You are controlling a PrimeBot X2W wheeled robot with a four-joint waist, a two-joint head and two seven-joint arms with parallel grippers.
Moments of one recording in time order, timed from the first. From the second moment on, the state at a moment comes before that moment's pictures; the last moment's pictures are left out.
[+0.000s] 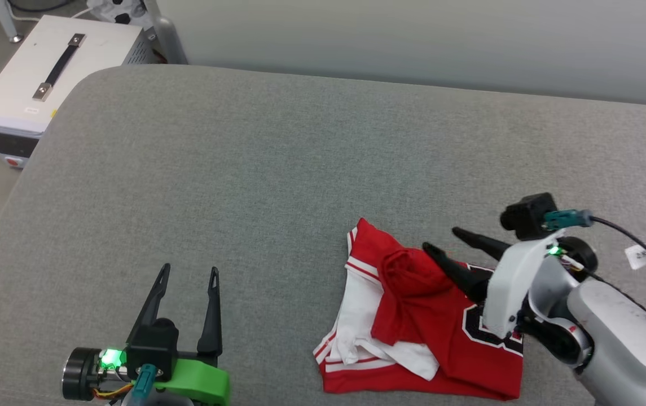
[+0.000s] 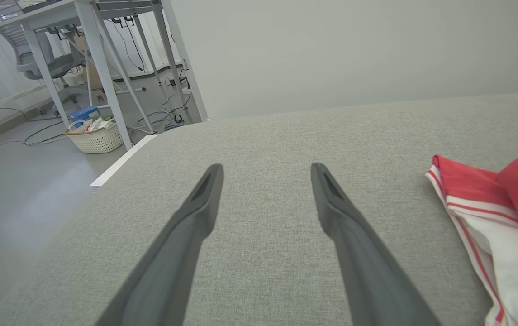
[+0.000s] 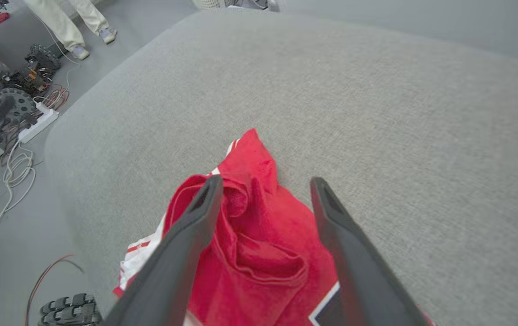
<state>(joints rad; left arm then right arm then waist) 0.05 0.13 -0.13 0.05 -0.02 0.07 -0.26 -0.49 -0.47 0.75 0.26 0.86 0.13 0.19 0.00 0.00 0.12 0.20</state>
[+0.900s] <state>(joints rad) 0.11 0.14 -0.09 0.03 -0.02 0.07 -0.26 0.03 -0.18 -0.03 -0.03 0.25 0.13 -0.25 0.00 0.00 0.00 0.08</state>
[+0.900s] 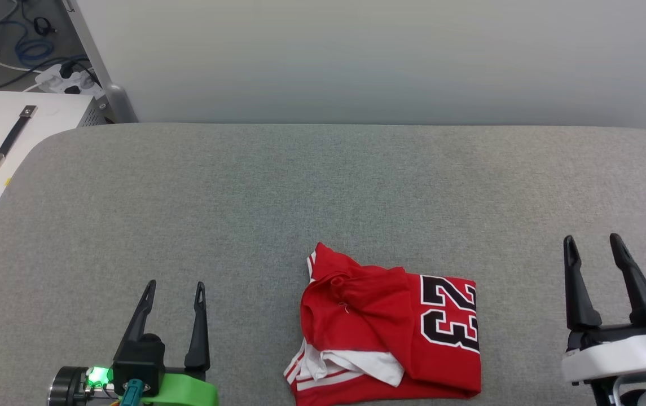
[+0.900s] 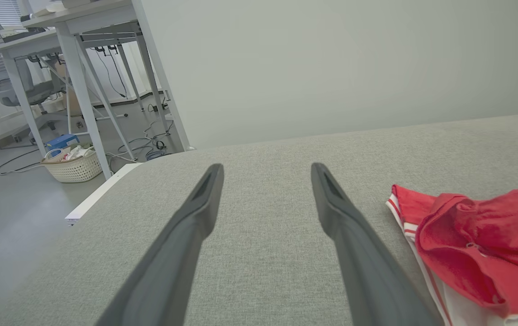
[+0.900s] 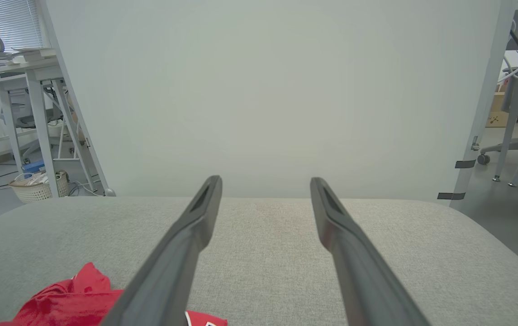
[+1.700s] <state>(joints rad) 0.12 0.14 -0.09 0.03 -0.02 0.05 -0.26 0.18 -0.08 -0.05 -0.10 0.13 0.13 -0.26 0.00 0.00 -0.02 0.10</state>
